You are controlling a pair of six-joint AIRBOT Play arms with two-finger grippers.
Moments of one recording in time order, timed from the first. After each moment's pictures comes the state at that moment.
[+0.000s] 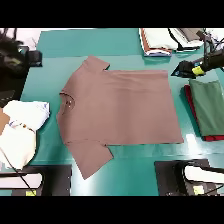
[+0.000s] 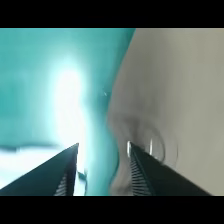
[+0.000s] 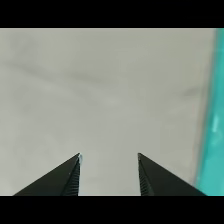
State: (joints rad) left arm 0.01 -1.44 1.77 1.52 -1.43 -1.57; right arm -0.18 -1.35 1.45 -1.12 1.34 1.38
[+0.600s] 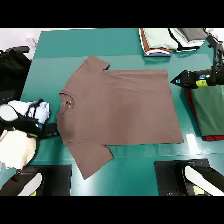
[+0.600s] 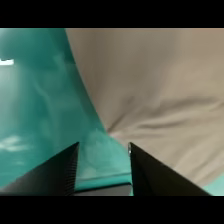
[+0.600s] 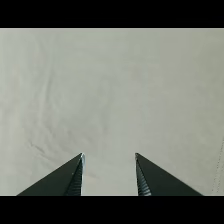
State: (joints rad) left arm 0.04 -0.85 0.59 1.24 -1.32 -1.59; right arm -0.18 -1.01 1.15 -1.02 1.25 1.34
